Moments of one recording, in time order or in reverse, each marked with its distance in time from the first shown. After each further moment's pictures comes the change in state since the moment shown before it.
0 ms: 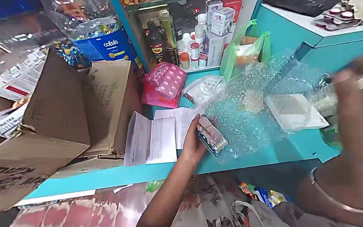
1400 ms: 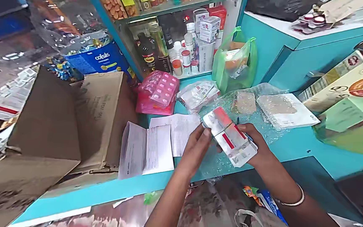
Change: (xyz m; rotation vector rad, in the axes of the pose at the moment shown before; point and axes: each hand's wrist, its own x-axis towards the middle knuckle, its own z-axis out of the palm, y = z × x) left_hand -0.022 0.002 0.008 0.590 -0.401 0.362; right_hand -0.075 -0.026 0.104 1.883 -0.866 0.733
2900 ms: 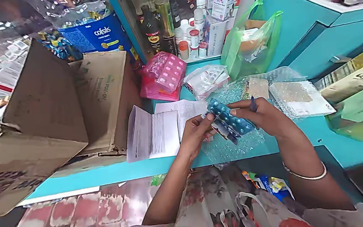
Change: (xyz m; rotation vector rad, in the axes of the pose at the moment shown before) left_hand -0.004 0.001 -0.023 -0.078 0.238 -0.223; right_hand 0.020 -0.040 0.017 -1.184 0.226 -0.002
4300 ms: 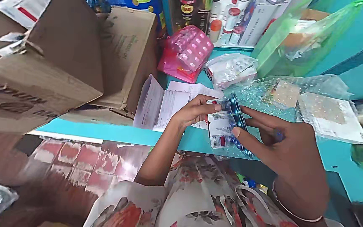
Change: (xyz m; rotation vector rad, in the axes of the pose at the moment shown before) left_hand 0.024 0.016 -0.045 -0.048 -0.578 0.134; right_hand -0.043 -0.028 0.052 -0.264 0.221 -0.332
